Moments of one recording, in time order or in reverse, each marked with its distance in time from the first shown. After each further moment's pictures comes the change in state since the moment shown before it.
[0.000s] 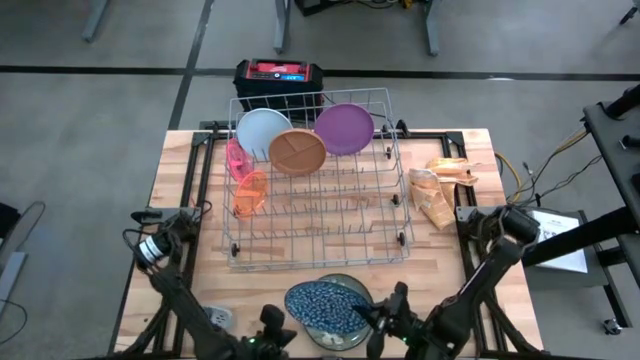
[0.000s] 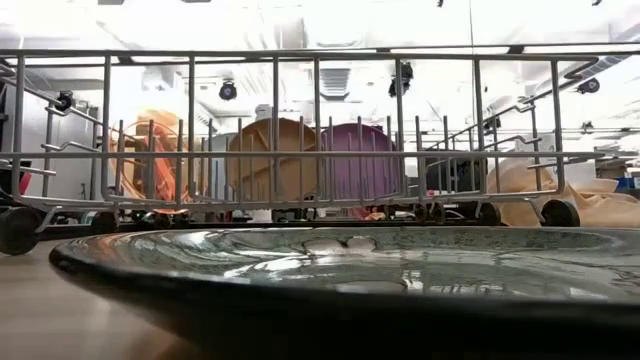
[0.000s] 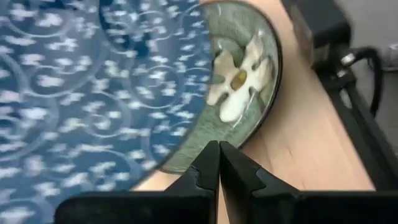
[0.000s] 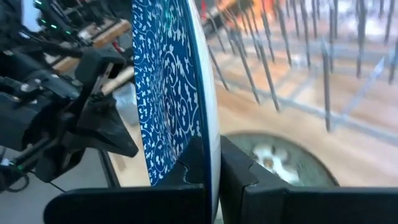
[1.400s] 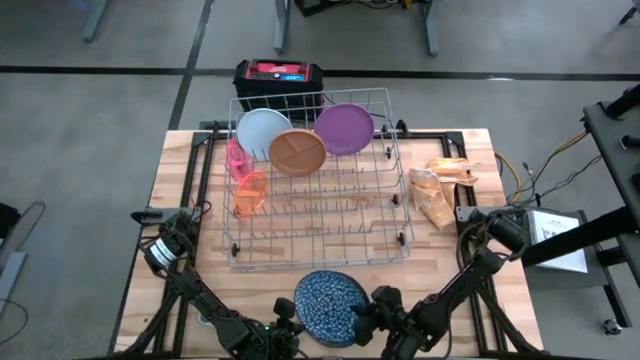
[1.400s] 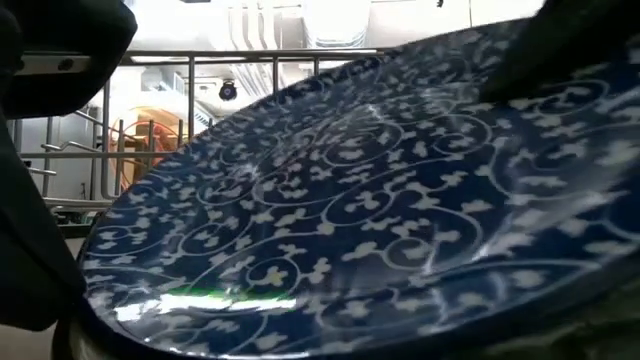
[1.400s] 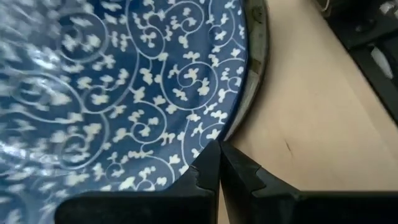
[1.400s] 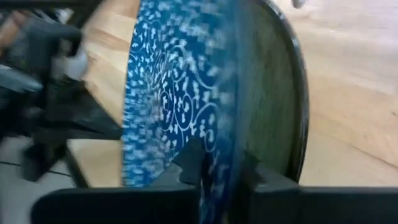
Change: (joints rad) left arm 0.078 0.064 -0.284 0.483 0.058 0.079; right arm -0.063 0.089 -0.123 0.037 -0.333 0.354
